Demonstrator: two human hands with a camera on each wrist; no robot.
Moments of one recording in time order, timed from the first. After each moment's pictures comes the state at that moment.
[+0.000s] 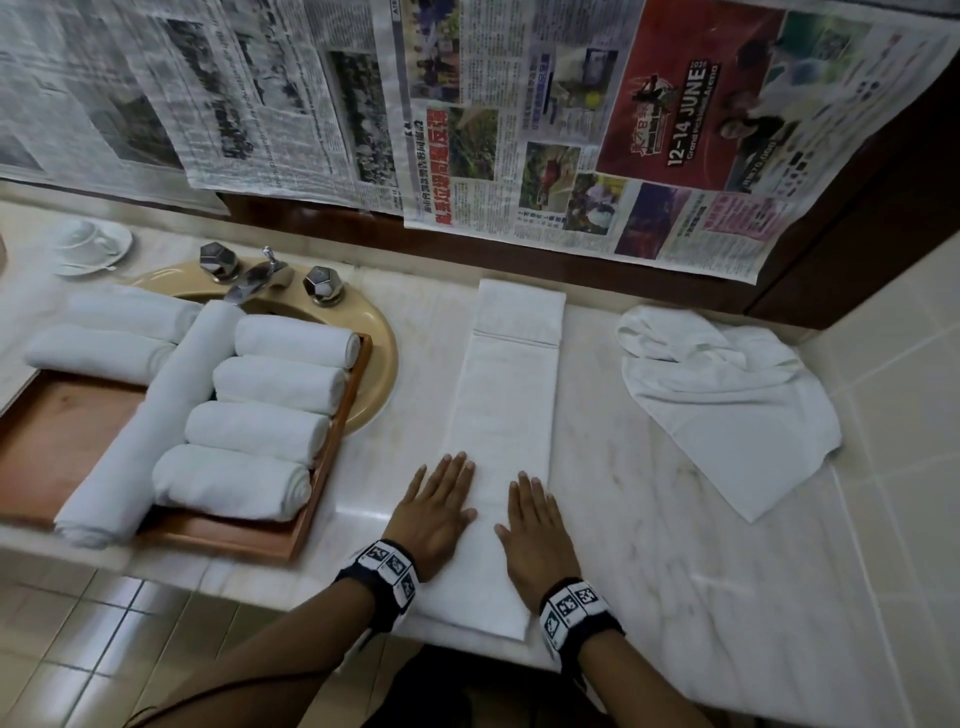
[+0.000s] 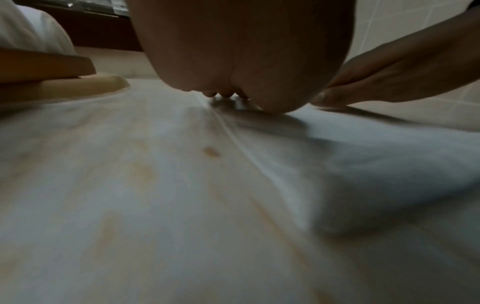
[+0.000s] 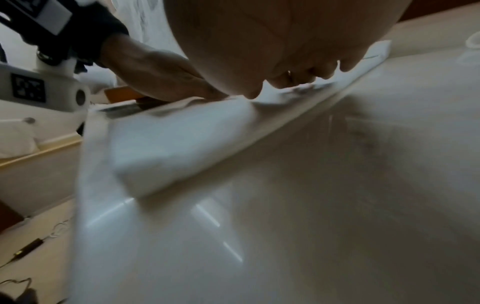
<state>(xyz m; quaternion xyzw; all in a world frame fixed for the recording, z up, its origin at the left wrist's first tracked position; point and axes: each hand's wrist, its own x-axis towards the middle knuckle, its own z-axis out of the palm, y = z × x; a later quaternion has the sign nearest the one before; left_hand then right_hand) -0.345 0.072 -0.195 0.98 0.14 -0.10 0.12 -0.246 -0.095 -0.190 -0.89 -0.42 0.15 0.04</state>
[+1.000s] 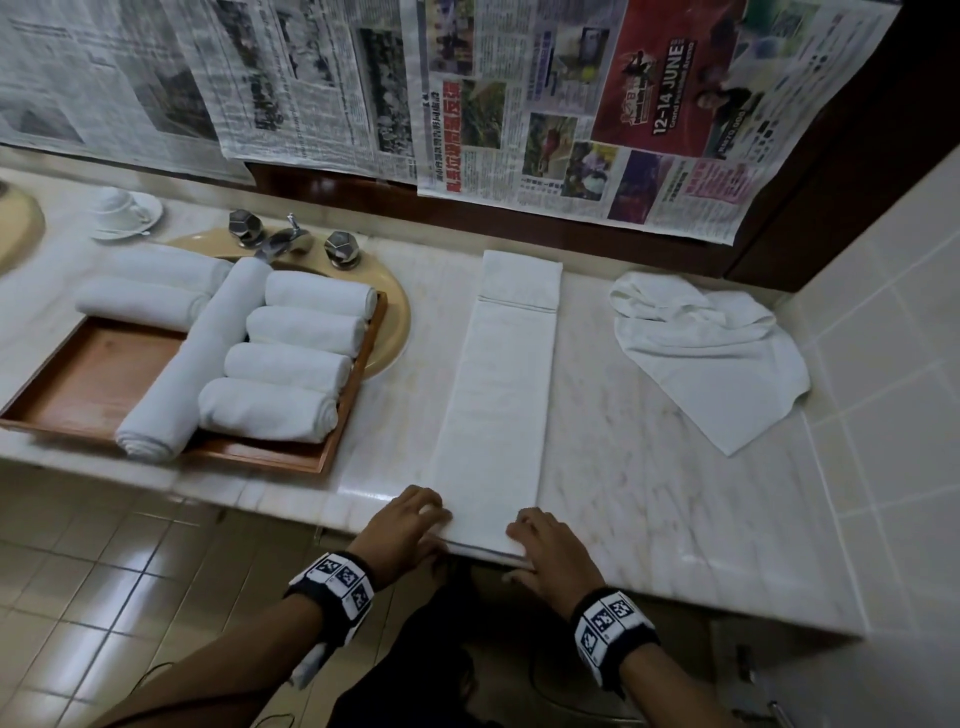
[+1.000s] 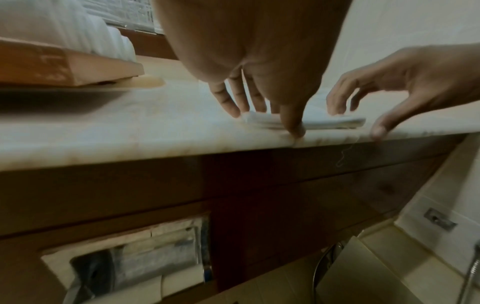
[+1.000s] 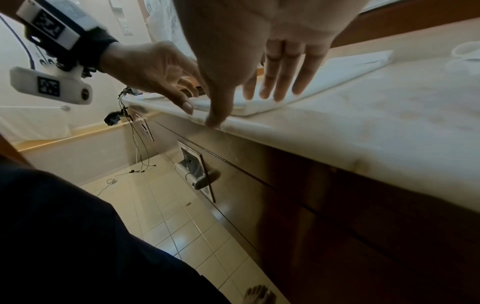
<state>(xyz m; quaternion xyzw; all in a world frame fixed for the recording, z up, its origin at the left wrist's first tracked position) -0.473 0.041 -0.192 0.97 0.04 0.04 0.25 -0.312 -0.194 -0.188 -0.81 -0.56 0.13 0.13</state>
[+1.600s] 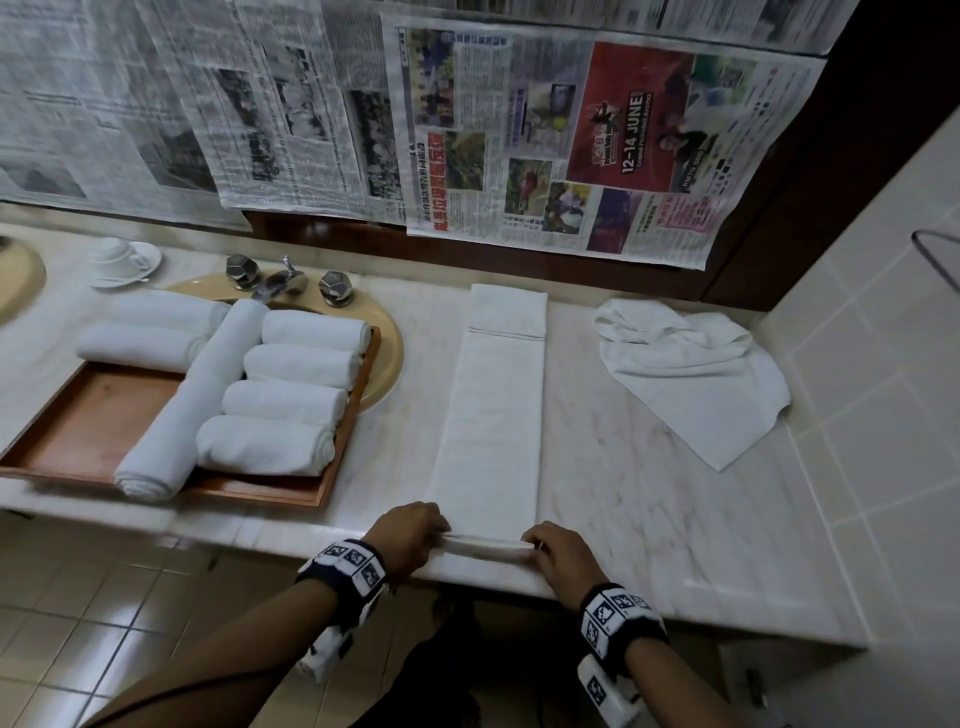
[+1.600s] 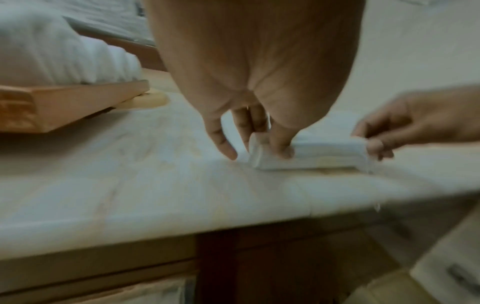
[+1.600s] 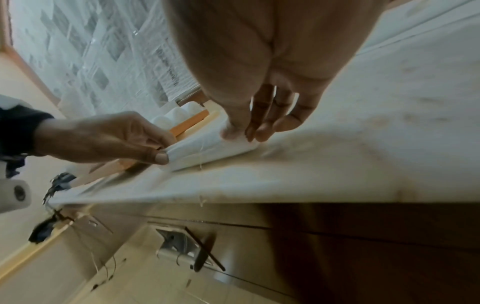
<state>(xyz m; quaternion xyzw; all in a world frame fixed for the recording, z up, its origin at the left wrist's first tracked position) -0.435 0.056 -0.158 0.97 0.07 -0.12 0.21 -0.290 -0.183 -0.171 -0.85 -0.39 0.25 0.27</state>
